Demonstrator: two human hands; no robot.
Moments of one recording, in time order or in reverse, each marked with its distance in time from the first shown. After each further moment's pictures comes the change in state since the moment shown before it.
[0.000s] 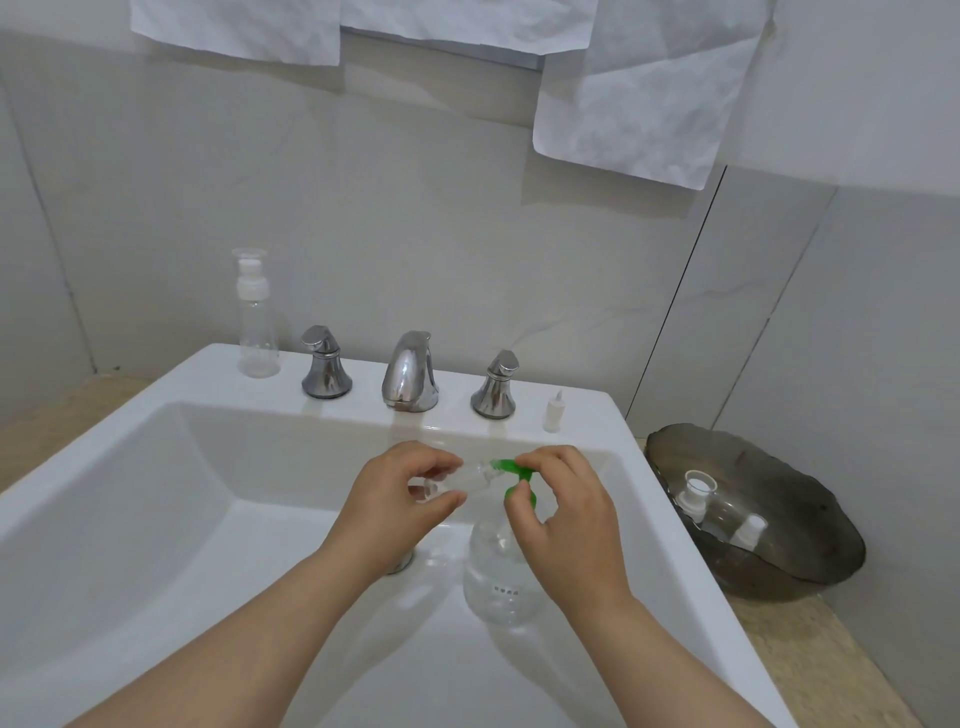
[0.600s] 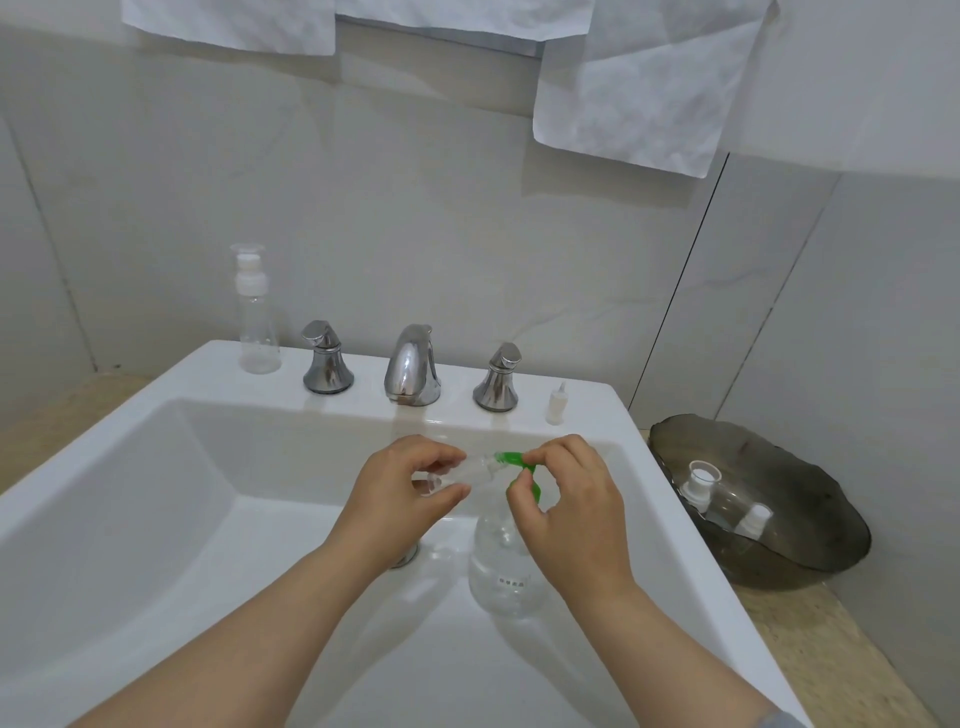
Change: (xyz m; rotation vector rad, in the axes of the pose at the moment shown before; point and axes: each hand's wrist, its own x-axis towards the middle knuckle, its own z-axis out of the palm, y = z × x) left_hand 0.000 0.001 0.000 -0.003 0.003 -0.010; right_hand 0.001 0.004 0.006 -0.105 0.066 -0.022
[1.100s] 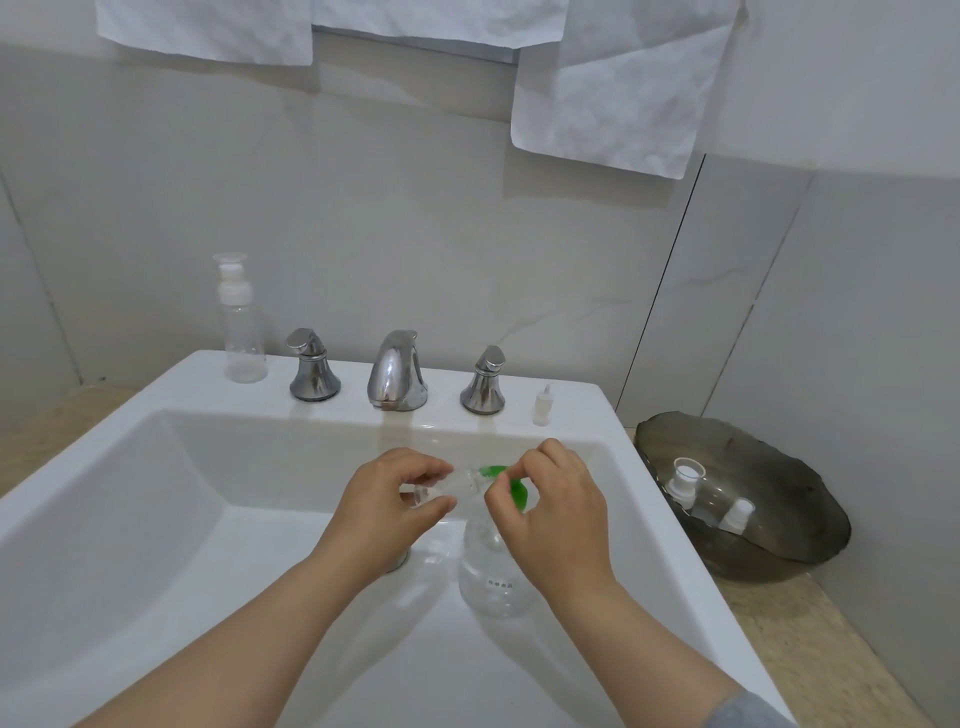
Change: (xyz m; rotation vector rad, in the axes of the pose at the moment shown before) left_hand -0.003 0.000 0.001 0.040 -0.036 -0.022; right_hand -0.001 -0.002 0.003 -0.052 -0.016 0.057
